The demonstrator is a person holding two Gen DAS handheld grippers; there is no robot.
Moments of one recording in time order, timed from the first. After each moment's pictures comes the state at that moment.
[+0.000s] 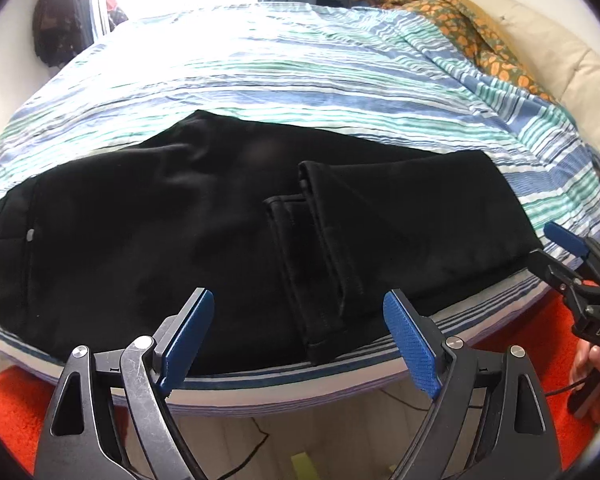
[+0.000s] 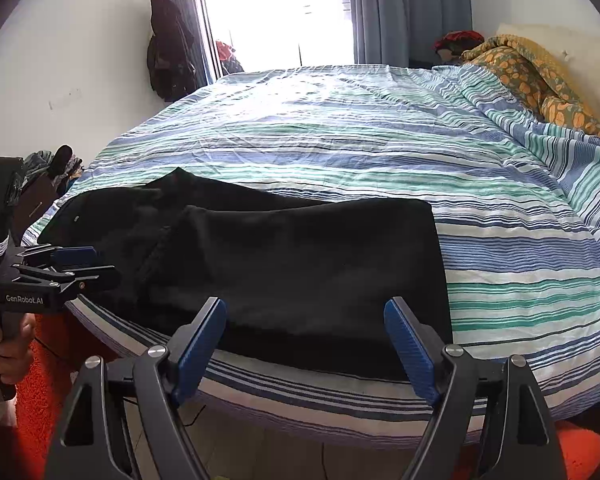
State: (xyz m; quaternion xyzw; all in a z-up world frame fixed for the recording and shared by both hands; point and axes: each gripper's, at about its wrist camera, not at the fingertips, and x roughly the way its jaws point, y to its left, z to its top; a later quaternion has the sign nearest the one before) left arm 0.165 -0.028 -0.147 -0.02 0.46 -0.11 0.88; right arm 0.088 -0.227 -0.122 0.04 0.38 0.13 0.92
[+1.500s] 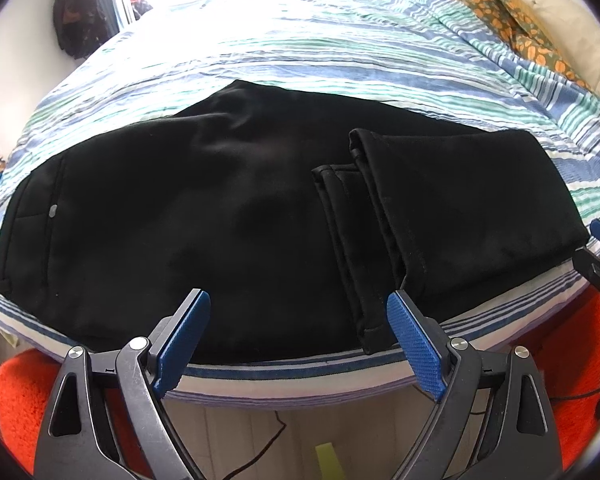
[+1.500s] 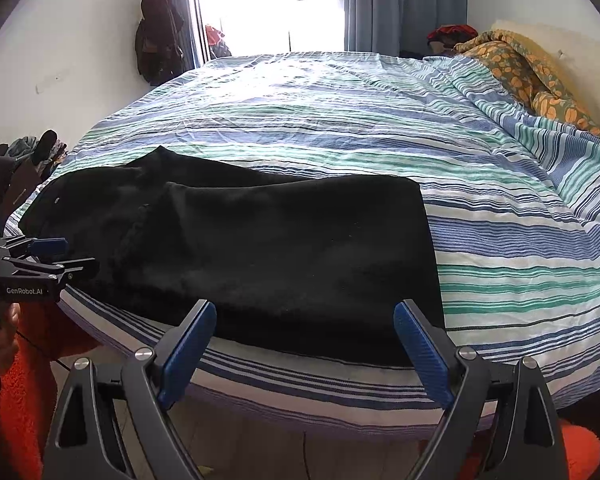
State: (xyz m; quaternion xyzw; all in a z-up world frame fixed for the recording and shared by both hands) left arm 0.164 -0.012 -0.172 0.00 0.48 -0.05 0.87; right arm 0.088 -0.230 -0.134 0.02 0.40 0.10 0.91
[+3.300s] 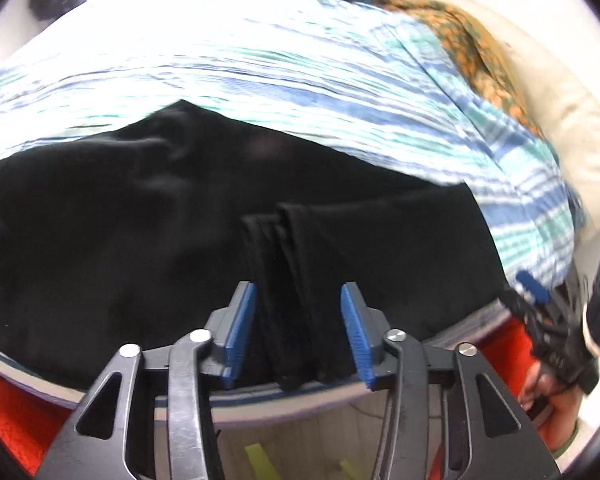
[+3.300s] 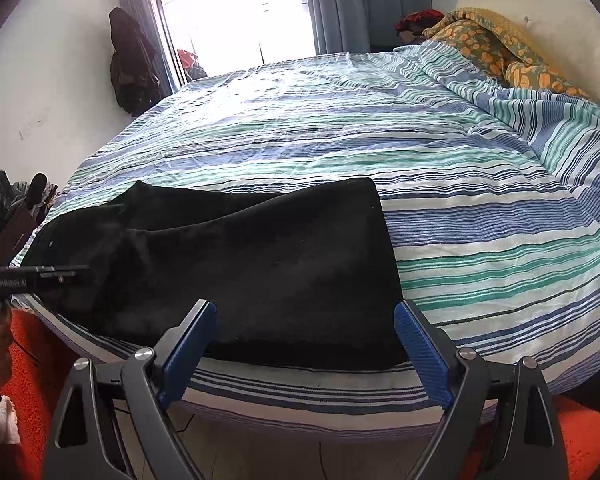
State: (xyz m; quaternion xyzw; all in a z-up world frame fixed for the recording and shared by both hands) left arm 0.187 -0.016 -0.144 -0.12 0.50 -0.15 0.85; right arm 0.093 -0.262 -0.133 0.09 0.40 0.08 0.91
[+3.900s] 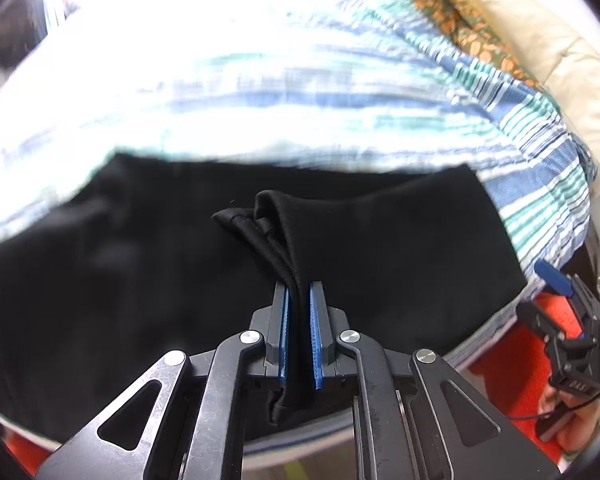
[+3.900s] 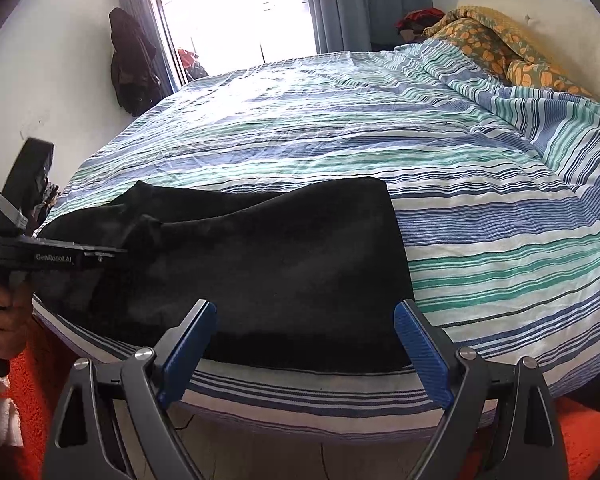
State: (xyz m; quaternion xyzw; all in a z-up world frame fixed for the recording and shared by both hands) left arm 0.227 -0.091 -0.124 0.00 0.48 -0.18 0.86; right arm 0.094 -0.265 -0.131 0.09 0.39 0.07 0.91
